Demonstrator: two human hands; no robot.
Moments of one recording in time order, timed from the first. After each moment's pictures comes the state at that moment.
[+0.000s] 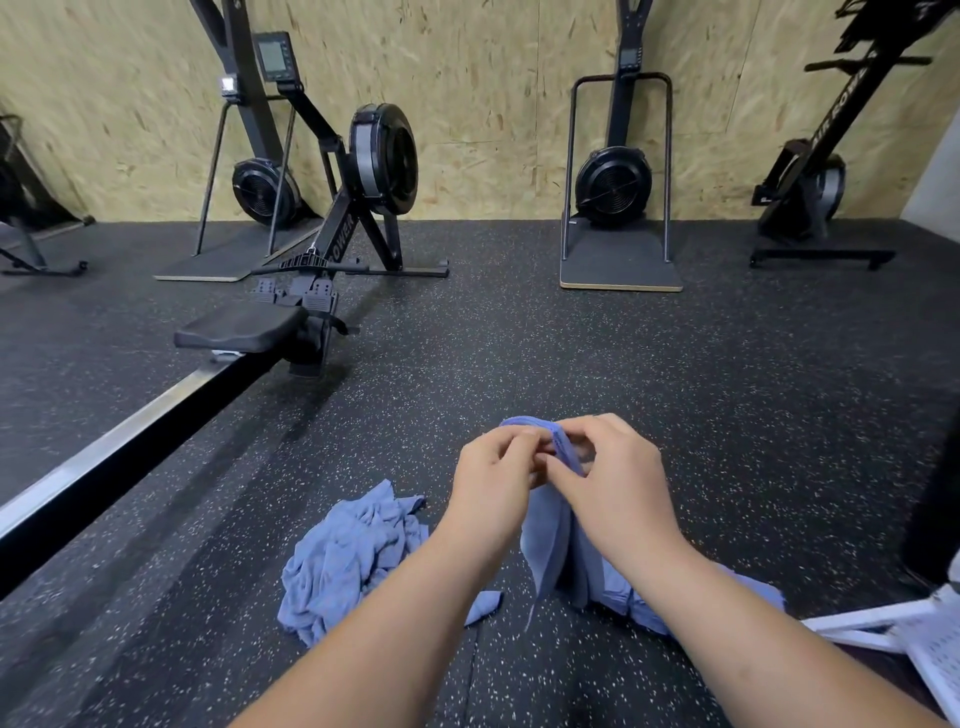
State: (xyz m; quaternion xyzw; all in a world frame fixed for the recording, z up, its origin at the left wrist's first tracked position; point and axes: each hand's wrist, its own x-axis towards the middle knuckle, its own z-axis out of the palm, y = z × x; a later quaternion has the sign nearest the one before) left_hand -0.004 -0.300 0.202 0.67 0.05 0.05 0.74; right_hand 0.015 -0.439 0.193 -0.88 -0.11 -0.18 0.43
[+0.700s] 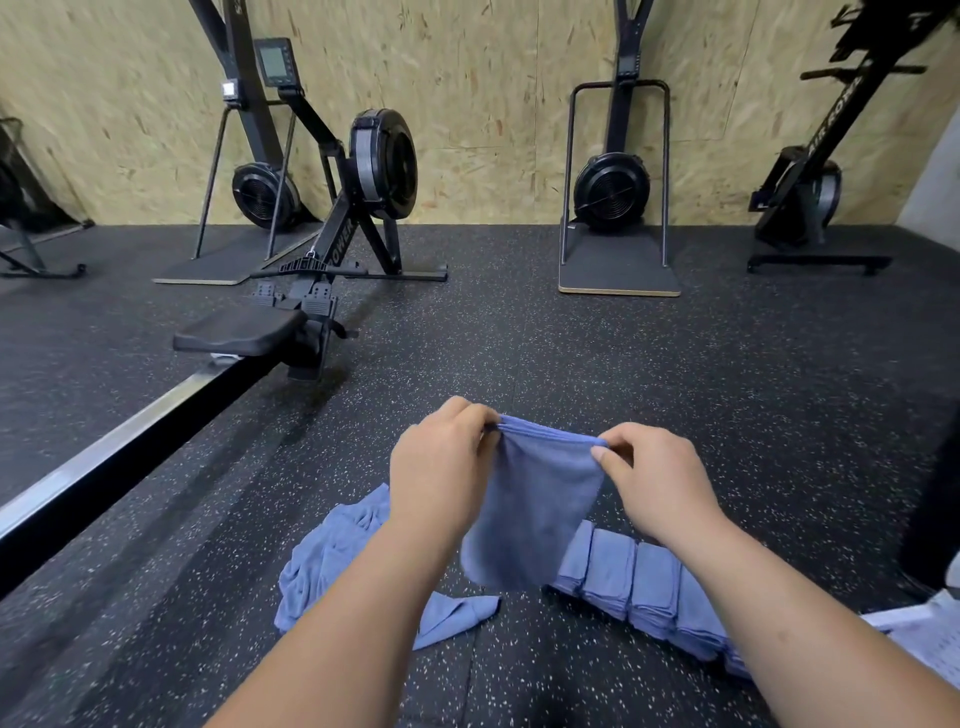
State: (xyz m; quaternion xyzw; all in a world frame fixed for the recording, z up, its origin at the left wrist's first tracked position) left_hand 0.016 -0.247 0.199 0.94 0.00 0.29 0.18; right_hand 0.045 -0.483 0.192 -0.94 -0.05 -0.12 0.32
